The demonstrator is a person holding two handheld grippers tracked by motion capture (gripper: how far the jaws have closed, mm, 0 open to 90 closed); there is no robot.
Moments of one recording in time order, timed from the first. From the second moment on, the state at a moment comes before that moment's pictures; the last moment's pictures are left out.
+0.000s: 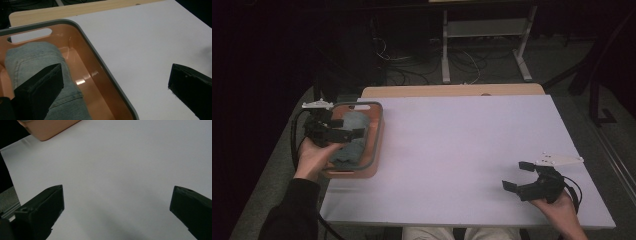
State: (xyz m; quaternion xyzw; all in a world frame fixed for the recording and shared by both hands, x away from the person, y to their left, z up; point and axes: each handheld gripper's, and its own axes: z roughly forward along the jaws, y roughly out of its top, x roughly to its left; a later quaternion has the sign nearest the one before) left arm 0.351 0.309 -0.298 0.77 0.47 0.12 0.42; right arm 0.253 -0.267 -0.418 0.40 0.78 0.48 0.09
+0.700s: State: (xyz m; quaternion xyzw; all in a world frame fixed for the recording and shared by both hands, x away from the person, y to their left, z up) left arm 0.372 0.336 -0.309 0.74 0.52 0.15 0.40; right arm 0.253 -0.266 -0.418 0.40 0.78 0.47 0.09
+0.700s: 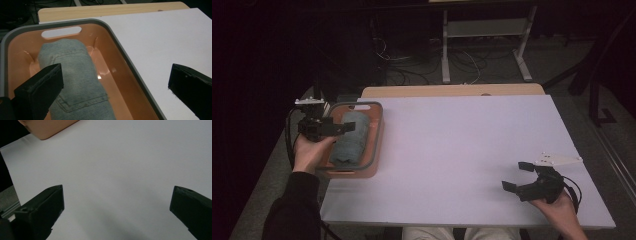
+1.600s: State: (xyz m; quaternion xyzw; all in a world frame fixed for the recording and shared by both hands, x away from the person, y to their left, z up) left arm 0.396 0.347 -0.333 0.73 0.56 0.14 0.38; right arm 0.254 -0.264 -0.419 0.40 0.78 0.47 0.09
